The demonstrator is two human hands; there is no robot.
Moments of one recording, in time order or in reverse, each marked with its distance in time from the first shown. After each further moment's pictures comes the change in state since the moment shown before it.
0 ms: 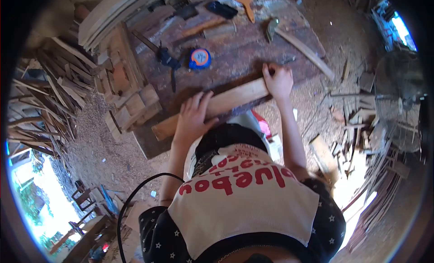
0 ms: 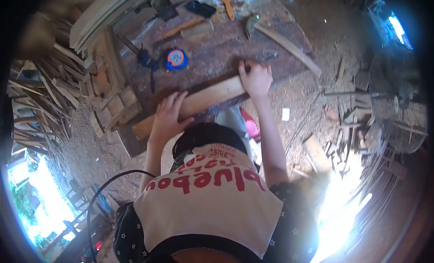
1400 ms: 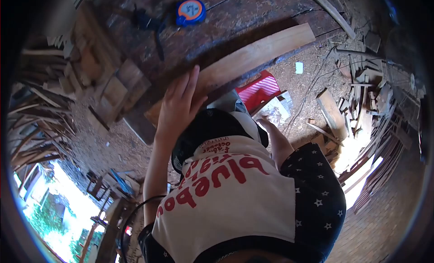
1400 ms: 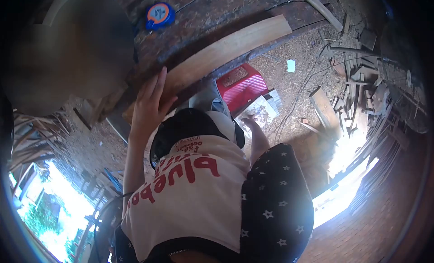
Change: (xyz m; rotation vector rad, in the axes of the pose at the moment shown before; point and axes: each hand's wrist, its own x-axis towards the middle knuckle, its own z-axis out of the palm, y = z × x) left_hand -0.030 -0.037 -0.008 -0.029 -0.016 0.191; right_hand -0.491 0.201 0.201 0.568 -1.138 1.204
